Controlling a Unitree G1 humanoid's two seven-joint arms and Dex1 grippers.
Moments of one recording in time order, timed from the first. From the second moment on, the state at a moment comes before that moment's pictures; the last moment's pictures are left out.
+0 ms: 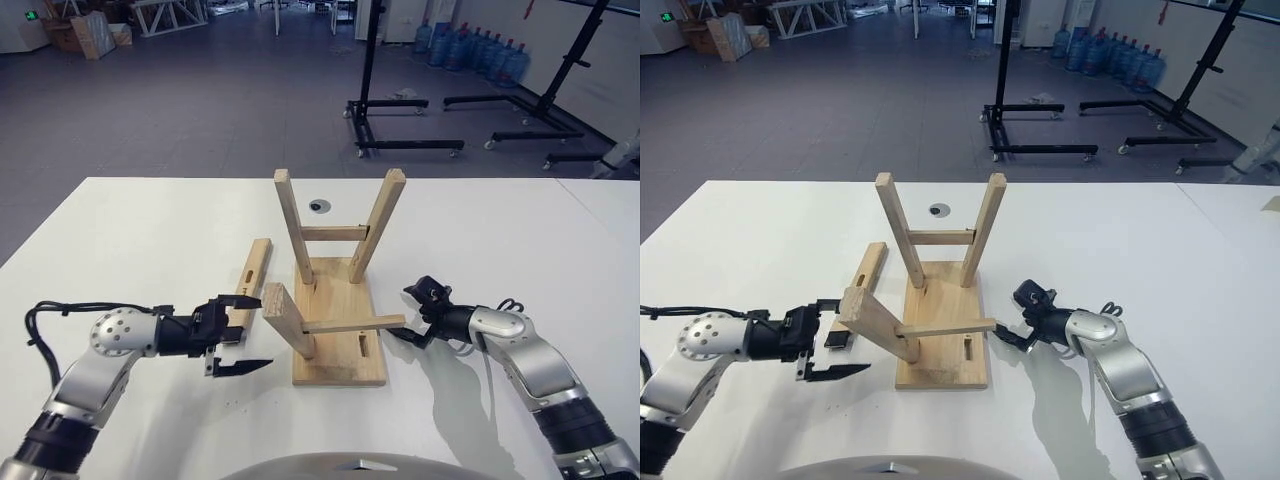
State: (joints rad) left arm 0.07 0.78 -0.10 -0.17 -0.34 -0.07 -1.24; right arm -0.05 -0.61 0.13 -0.10 0.17 0.51 0.71
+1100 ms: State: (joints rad) left arm -0.12 0.31 0.01 -0.53 -0.29 1.44 -0.08; right arm 0.05 -0.53 0.06 -0.16 0.17 0.51 0.58
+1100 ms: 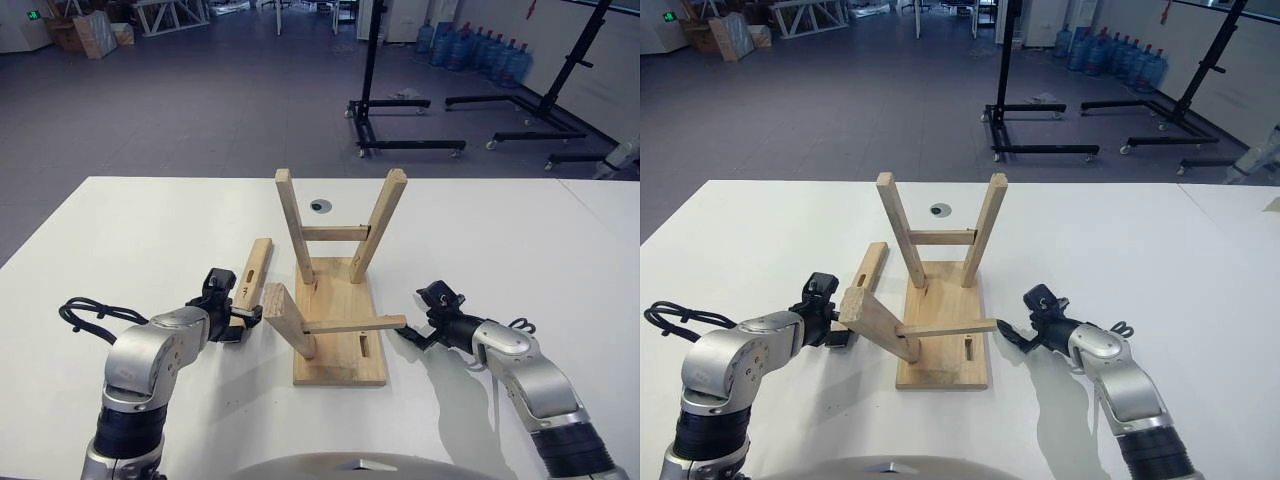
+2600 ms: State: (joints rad) left arm -0.68 0.55 0.39 -0.09 -0.40 0.72 -0.45; right arm -0.25 -0.60 -0.36 0.07 0.42 0.55 0.58
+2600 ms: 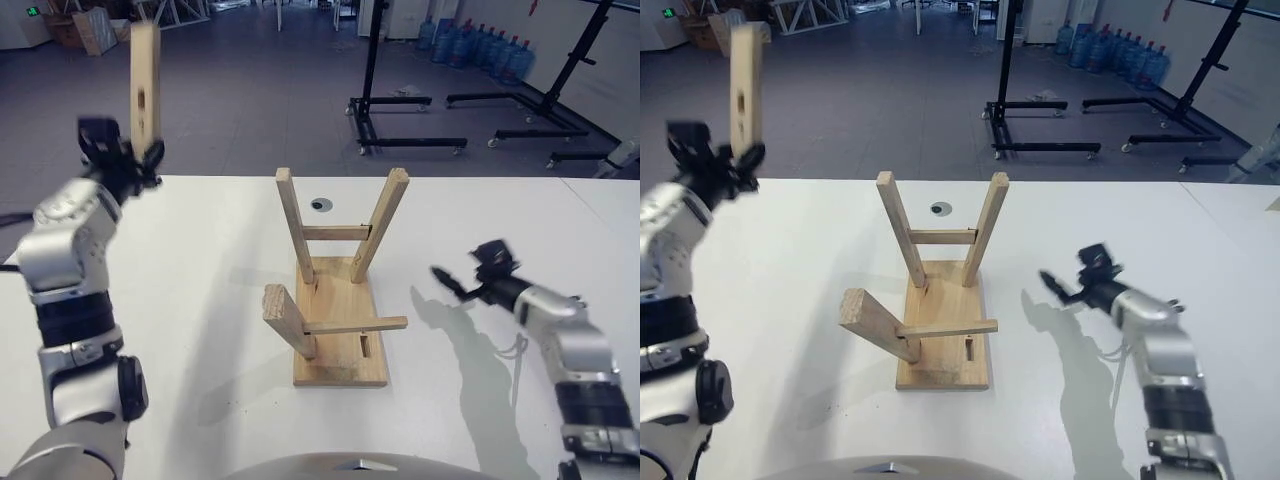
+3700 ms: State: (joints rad) left arm -0.77 0.42 0.21 -0.16 -1.34 1.05 -0.74; right arm -0.87 -0.49 -0.30 -0.17 1.81 0.96 0.01
